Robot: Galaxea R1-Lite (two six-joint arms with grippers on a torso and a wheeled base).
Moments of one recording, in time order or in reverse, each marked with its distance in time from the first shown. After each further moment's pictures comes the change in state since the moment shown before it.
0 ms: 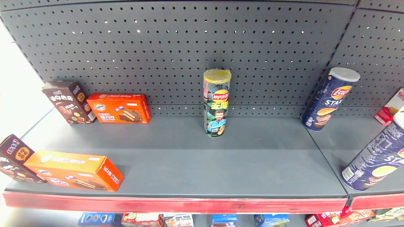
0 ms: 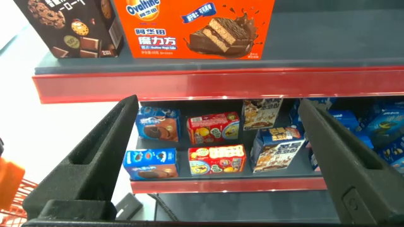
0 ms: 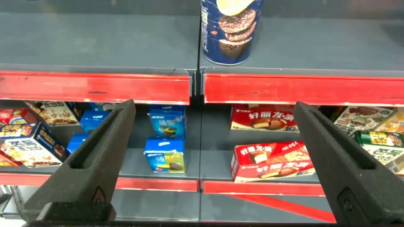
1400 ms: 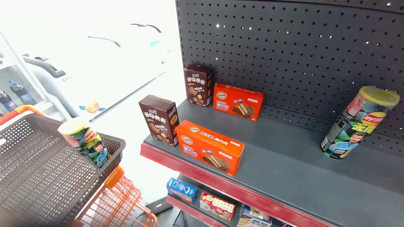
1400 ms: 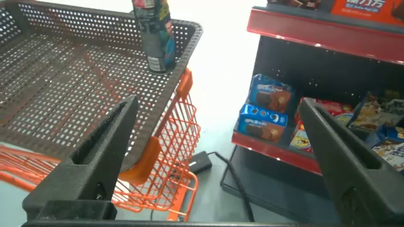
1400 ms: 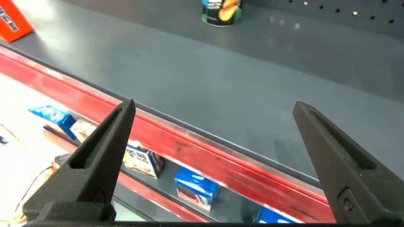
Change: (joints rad) left arm 0.001 0.000 0.000 0.000 -0.001 0.001; right arm 0.000 0.000 0.000 0.000 -0.004 0.001
